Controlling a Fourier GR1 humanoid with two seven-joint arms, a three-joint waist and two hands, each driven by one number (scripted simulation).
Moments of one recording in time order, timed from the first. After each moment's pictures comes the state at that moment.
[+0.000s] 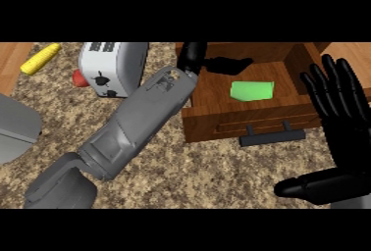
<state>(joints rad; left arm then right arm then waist) -1.32 0.00 -0.58 -0.39 0.60 0.48 -0.33 -0.17 -0.09 -0.06 -2.00 -0.20 0.18 0.13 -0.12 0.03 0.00</state>
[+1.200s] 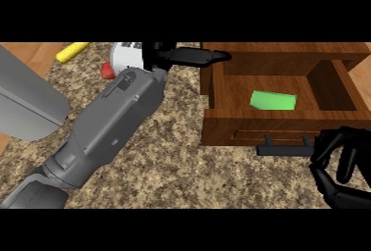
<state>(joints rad) -1.11 0.14 -0.41 -0.75 0.79 0.40 -0.41 -0.04 -0.23 -0.10 -2.11 -0.23 0.36 0.15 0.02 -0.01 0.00</state>
